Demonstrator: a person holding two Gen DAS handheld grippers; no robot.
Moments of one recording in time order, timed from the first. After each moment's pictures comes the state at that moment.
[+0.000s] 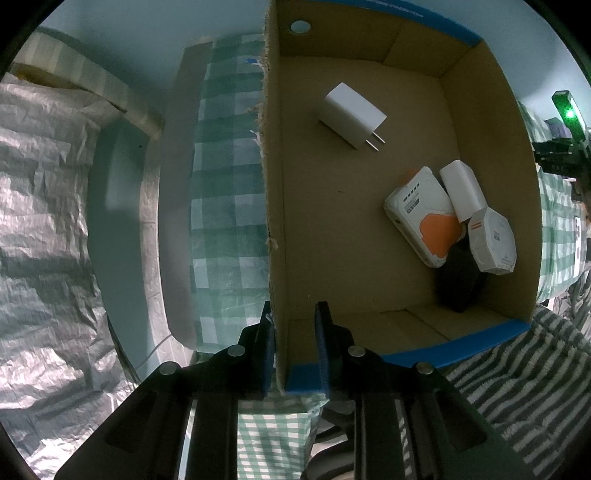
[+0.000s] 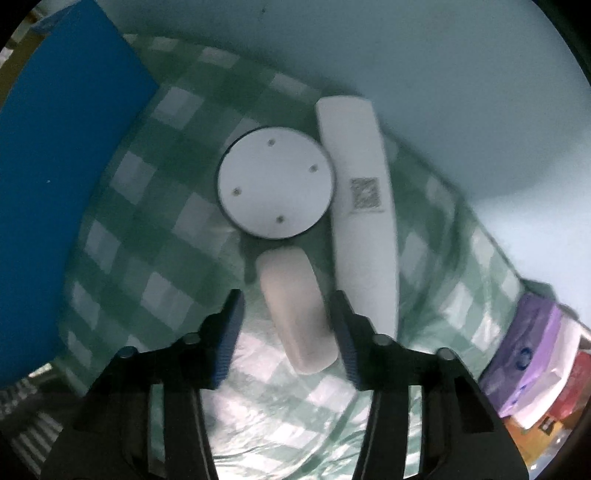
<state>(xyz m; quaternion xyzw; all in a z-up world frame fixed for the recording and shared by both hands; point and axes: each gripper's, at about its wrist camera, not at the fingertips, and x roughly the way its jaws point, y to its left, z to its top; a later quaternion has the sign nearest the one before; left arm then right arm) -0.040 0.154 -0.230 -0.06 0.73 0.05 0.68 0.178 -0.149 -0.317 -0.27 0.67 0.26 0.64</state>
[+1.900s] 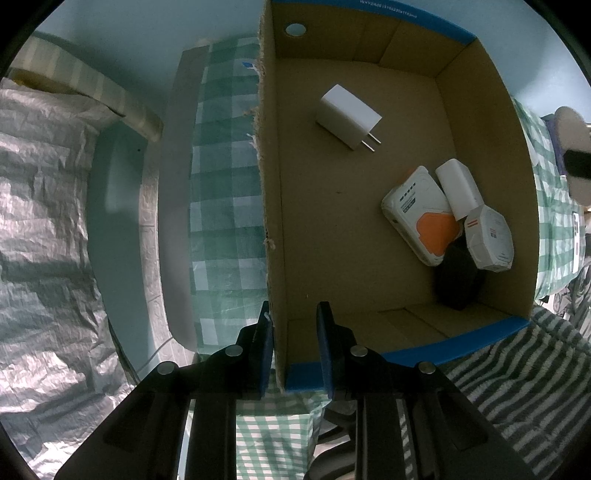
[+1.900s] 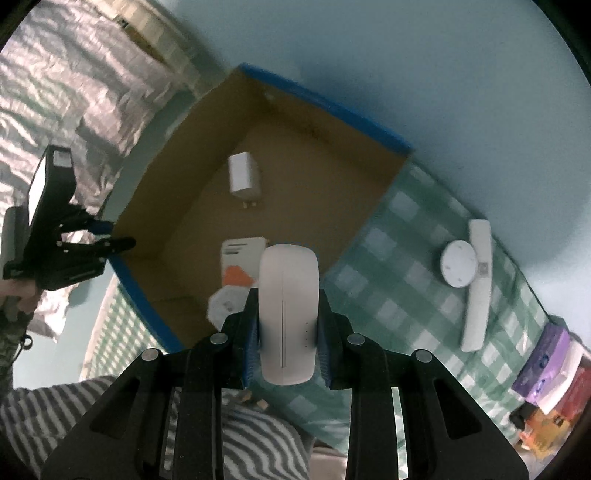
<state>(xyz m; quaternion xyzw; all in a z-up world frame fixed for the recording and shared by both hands) -0.036 0.149 -0.228 -0.05 0.73 0.05 0.68 0.078 -0.022 -0.168 -0.21 0.63 0.40 0.63</state>
